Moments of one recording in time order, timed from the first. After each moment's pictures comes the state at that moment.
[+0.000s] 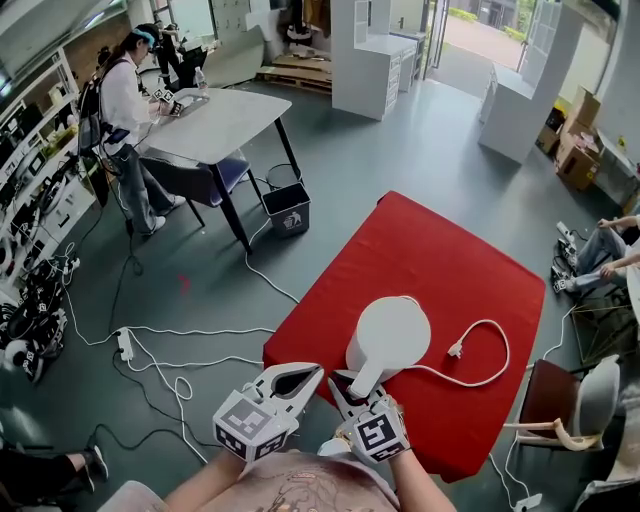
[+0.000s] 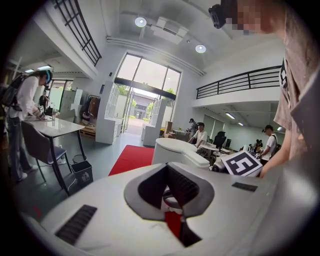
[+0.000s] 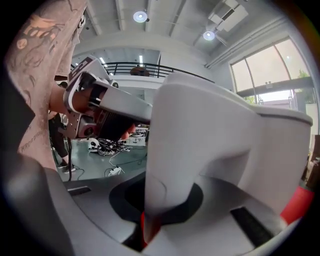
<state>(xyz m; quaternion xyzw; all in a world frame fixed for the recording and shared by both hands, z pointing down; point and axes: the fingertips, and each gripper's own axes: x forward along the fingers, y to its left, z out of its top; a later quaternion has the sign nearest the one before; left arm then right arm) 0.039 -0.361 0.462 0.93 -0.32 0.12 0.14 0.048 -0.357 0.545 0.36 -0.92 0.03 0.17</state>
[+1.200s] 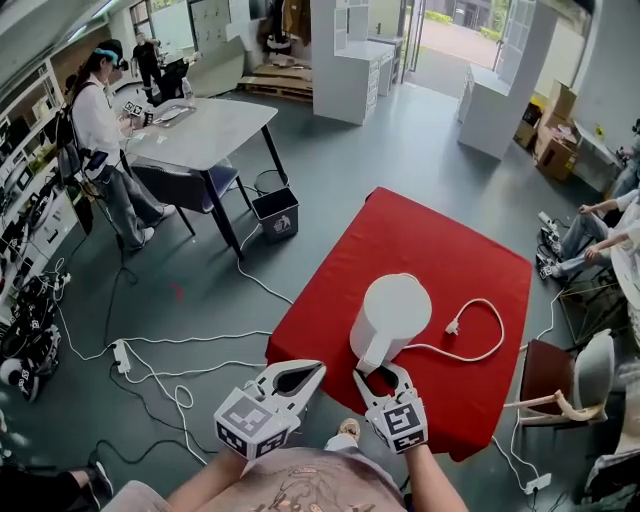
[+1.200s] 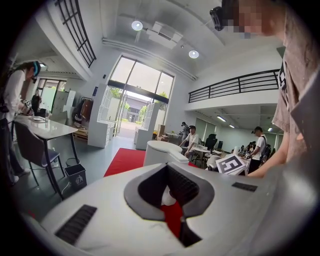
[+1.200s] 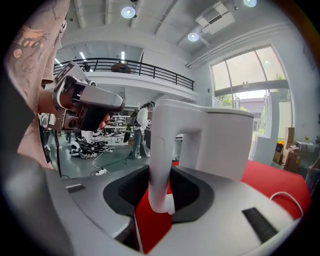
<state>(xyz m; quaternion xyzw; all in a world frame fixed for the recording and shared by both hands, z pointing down) 0.016 -0.320 0.448 0.95 -0.28 0.10 0.12 0.091 -0.332 0.557 0.47 -0.87 0.07 0.17</state>
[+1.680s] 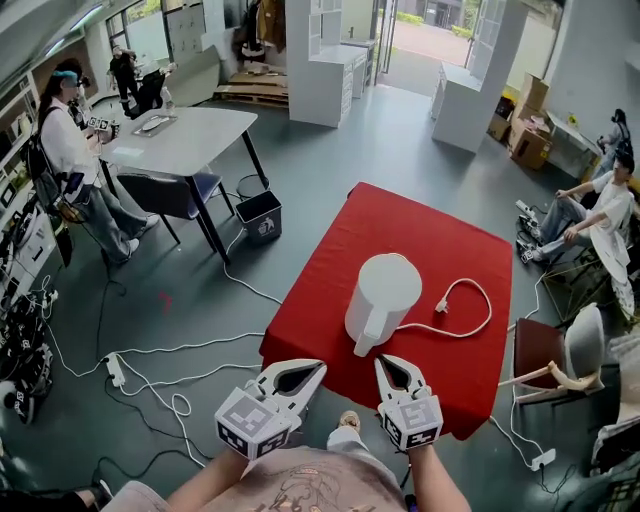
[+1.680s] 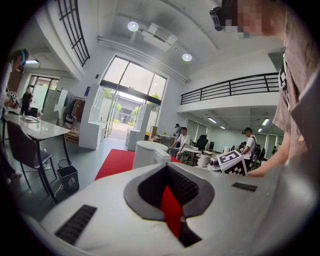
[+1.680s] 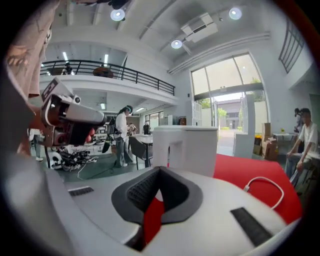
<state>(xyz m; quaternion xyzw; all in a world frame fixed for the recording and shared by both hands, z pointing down) 0.002 -0.276 0.442 0.96 -0.24 0.09 0.11 0.113 -0.289 0.527 0.56 -0.81 0.09 0.12</state>
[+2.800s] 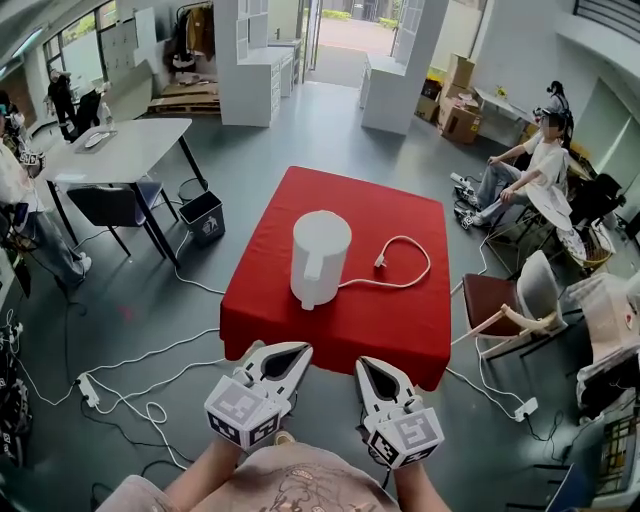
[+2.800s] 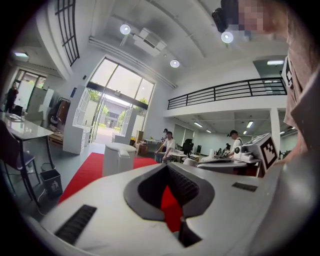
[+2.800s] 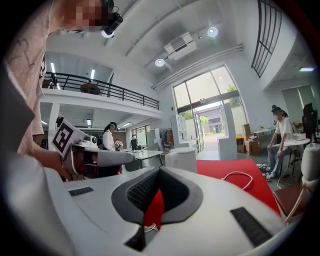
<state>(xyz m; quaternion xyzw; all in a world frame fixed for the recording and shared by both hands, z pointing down) 0.043 -0.176 0.418 0.98 -0.17 0.05 0.09 0.113 -0.128 0.433 0.63 -0.77 0.09 0.02</state>
